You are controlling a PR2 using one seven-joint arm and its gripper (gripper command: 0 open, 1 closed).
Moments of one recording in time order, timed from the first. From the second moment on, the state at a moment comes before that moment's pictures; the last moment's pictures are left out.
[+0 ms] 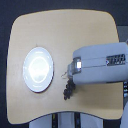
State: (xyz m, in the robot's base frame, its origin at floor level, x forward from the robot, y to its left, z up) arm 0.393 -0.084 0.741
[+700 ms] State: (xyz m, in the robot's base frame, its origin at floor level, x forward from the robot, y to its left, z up) arm 0.425 -0.057 0.834
